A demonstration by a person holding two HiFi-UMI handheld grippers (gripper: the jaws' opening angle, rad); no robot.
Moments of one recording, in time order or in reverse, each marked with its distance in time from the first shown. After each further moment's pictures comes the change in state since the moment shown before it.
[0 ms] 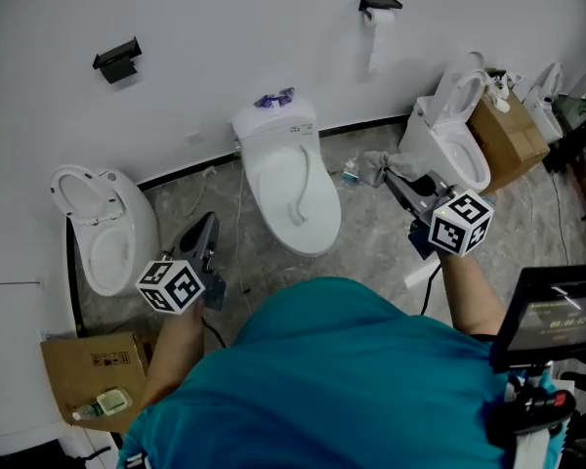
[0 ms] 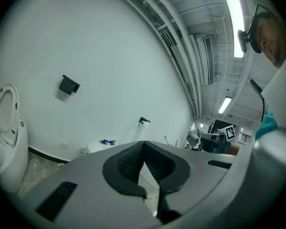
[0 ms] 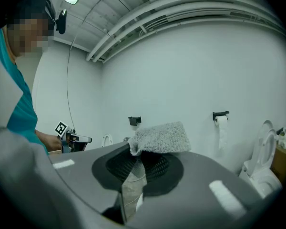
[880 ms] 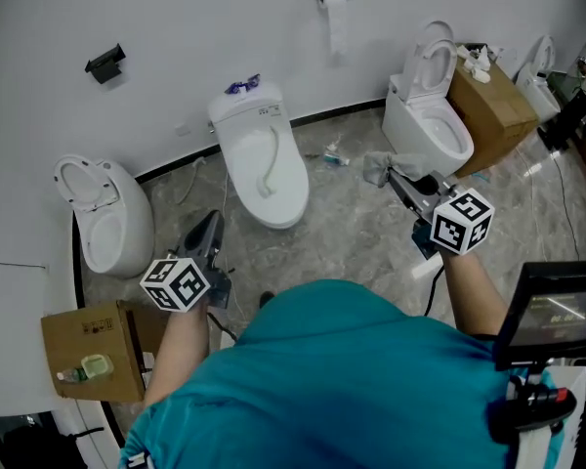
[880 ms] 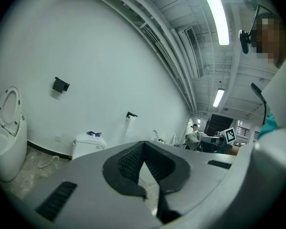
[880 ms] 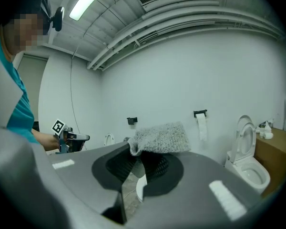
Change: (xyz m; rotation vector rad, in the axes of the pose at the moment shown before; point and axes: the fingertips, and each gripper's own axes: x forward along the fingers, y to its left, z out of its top) left arm -0.061 -0.219 -0.096 0.056 -0.003 -0.014; right arm -0.252 0.006 -0.057 0.031 -0.041 -0.048
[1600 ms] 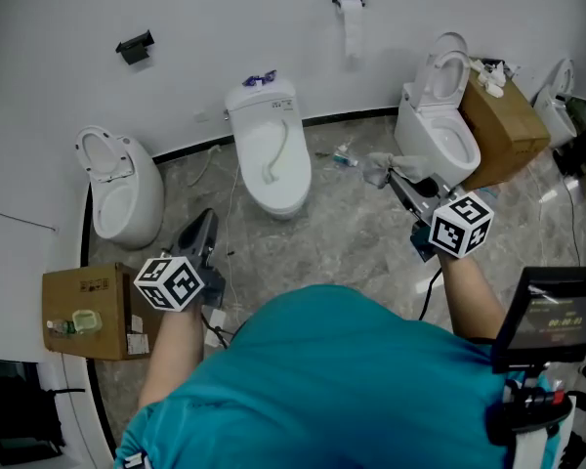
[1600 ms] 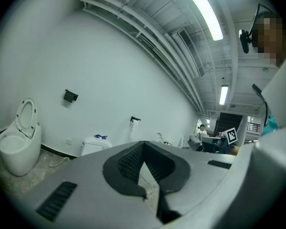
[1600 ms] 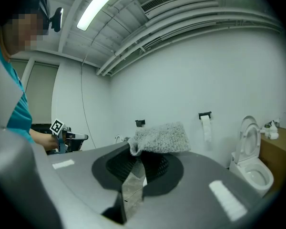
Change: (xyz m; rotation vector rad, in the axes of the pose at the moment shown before) left arm -0.085 -0.080 -0.037 0.046 -0.078 0.116; right arm -0.083 0.027 -0.020 -0.021 -0.048 0.094
